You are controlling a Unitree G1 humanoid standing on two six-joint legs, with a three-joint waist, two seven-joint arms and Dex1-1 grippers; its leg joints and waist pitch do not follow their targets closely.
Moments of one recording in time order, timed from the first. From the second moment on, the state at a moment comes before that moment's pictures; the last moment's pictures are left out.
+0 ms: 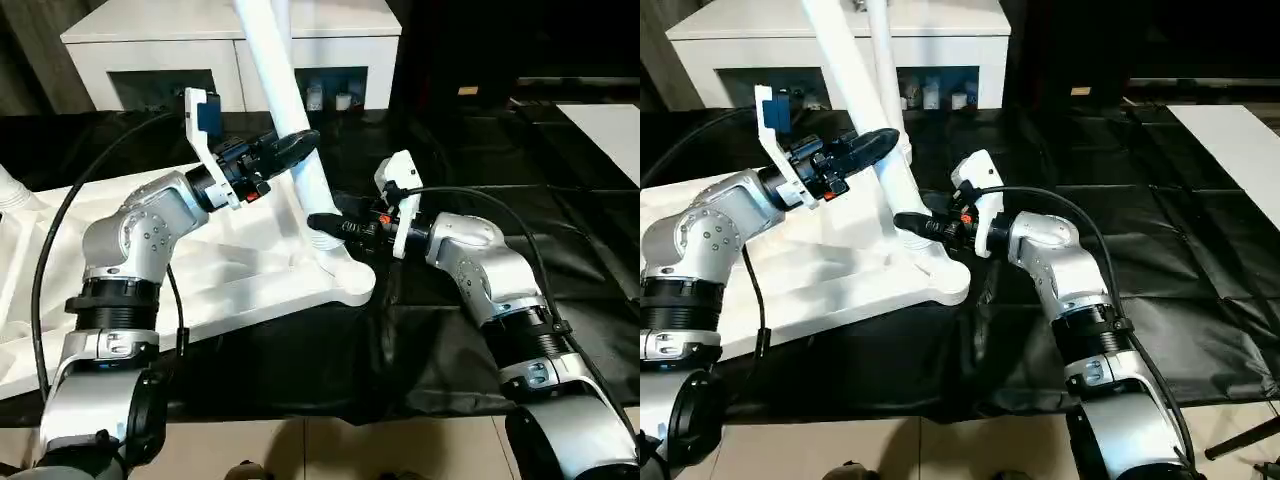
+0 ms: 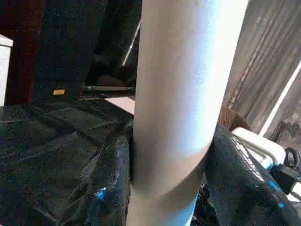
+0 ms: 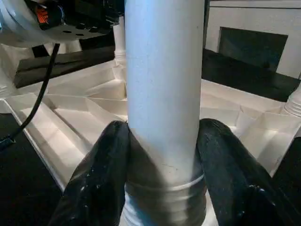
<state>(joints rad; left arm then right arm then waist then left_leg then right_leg) -0.80 0.30 0.17 0.39 -0.59 0.58 -0.91 -0.72 -0.19 0.09 0.47 0.24 0.27 0.94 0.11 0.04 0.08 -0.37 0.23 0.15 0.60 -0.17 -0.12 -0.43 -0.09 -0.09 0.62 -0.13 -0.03</state>
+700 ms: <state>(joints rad) -0.80 0.33 0.04 0.30 -0.54 0.57 -0.99 -0.75 -0.21 0.16 0.47 0.22 0.37 0.99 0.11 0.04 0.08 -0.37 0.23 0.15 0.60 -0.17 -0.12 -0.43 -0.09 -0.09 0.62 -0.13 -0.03</state>
